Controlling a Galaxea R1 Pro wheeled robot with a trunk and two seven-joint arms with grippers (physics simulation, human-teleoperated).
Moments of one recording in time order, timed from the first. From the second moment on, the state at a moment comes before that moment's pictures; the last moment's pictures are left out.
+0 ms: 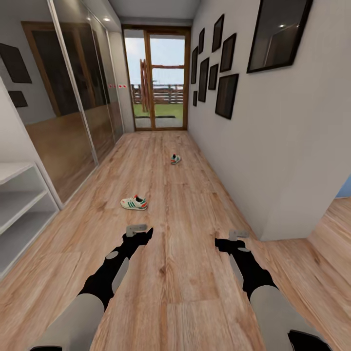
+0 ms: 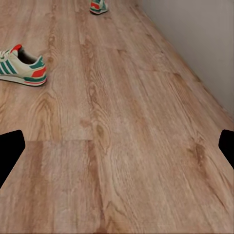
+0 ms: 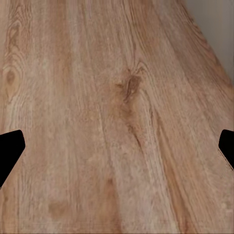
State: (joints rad) left arm -0.69 -0.10 0.04 -0.66 0.09 -0.03 -0.14; right arm -0.75 0.09 -0.23 -0.59 0.19 0.22 -0.05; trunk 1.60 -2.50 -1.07
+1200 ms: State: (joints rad) left arm -0.69 -0.10 0.04 -0.66 0.09 -0.03 -0.14; right arm -0.75 0.09 -0.23 -0.59 0.19 0.22 -0.05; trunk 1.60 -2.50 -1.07
